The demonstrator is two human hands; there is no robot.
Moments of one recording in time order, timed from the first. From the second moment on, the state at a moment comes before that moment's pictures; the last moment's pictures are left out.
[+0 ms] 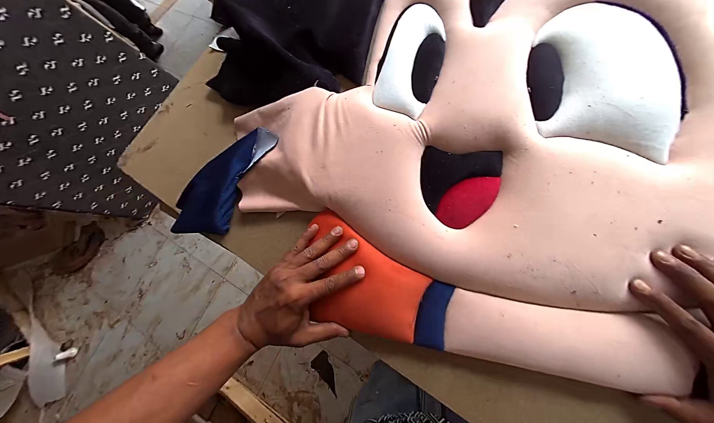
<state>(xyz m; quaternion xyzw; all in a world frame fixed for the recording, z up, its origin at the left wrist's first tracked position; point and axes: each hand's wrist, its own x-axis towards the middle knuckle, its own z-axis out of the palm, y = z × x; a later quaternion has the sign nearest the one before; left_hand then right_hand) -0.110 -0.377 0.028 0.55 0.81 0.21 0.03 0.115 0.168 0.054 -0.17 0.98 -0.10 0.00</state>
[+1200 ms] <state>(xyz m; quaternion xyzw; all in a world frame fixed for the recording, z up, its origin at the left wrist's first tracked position) -0.094 -0.306 0.042 0.52 0.85 0.03 0.03 0.119 0.177 0.032 -0.20 0.98 -0.04 -0.07</state>
